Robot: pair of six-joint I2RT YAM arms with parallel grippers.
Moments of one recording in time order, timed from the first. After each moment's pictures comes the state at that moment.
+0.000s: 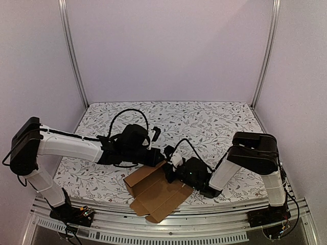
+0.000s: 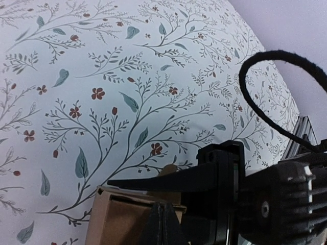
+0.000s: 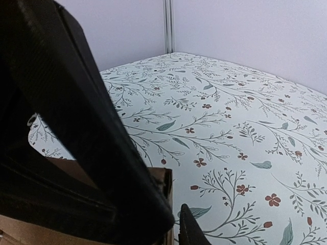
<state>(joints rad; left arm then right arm) -0.96 1.62 0.88 0.05 0.04 -0.57 1.12 2.20 0.80 1.26 0.26 0.12</state>
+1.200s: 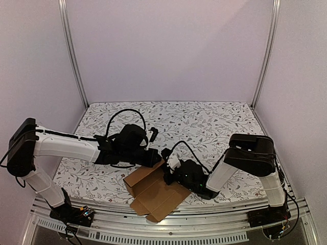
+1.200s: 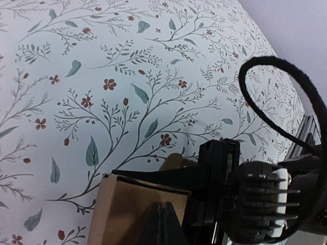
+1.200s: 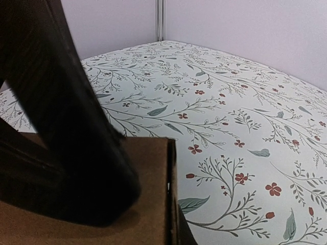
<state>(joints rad) -0.96 1.58 0.87 -0.01 0.02 -0.58 1.15 2.23 0.84 1.19 0.34 0.09</state>
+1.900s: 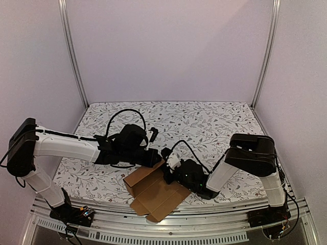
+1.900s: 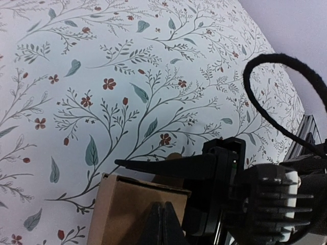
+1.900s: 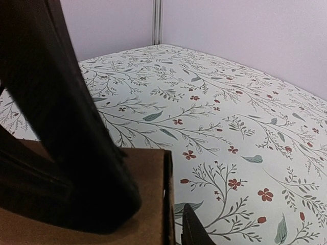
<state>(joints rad) -0.96 1.58 0.87 -0.02 0.02 -0.58 1.15 2.23 0.84 1.19 0.36 0.06</state>
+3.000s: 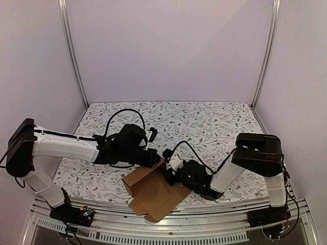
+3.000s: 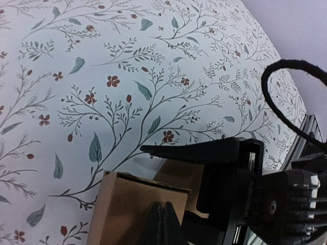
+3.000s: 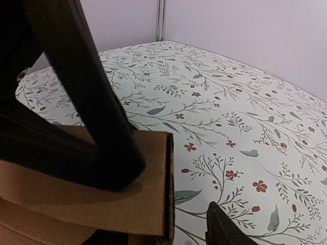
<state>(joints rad) -0.96 1.57 0.87 -0.03 0.01 -0.58 1.17 2.16 0.79 1.17 0.37 0.05</state>
